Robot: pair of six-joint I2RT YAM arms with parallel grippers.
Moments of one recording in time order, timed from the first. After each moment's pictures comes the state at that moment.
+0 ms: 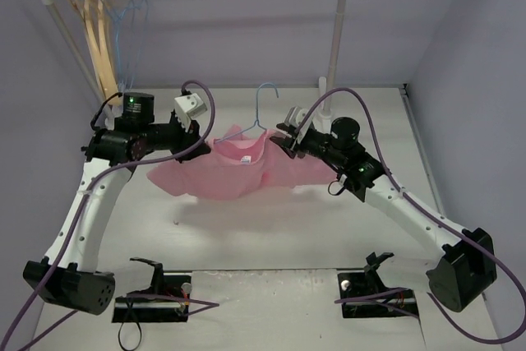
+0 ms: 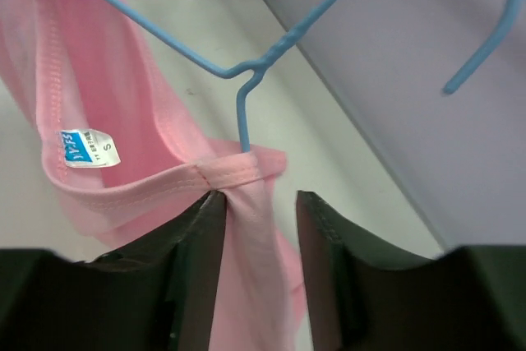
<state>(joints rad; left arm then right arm) -0.22 1.22 1.42 -0.92 0.75 0.38 0.56 1.21 0.90 0.21 -0.47 -0.38</state>
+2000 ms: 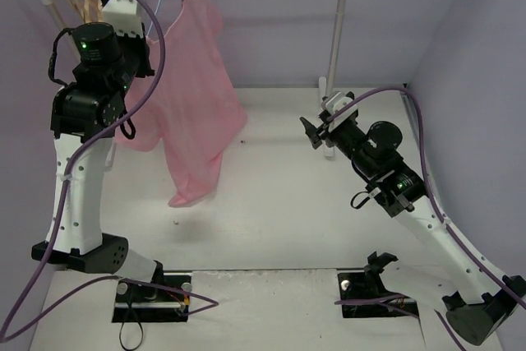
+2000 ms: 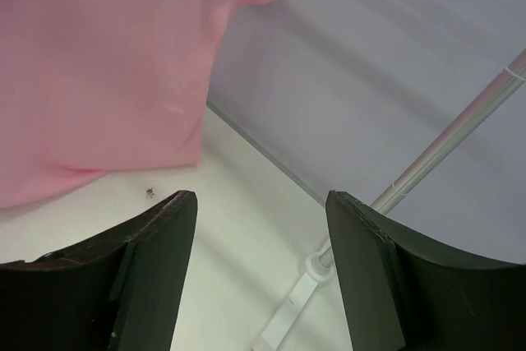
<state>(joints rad) -0.23 1.46 2.16 -0.85 -0.16 0.06 0.56 0.97 1.02 0.00 -0.07 -0.40</state>
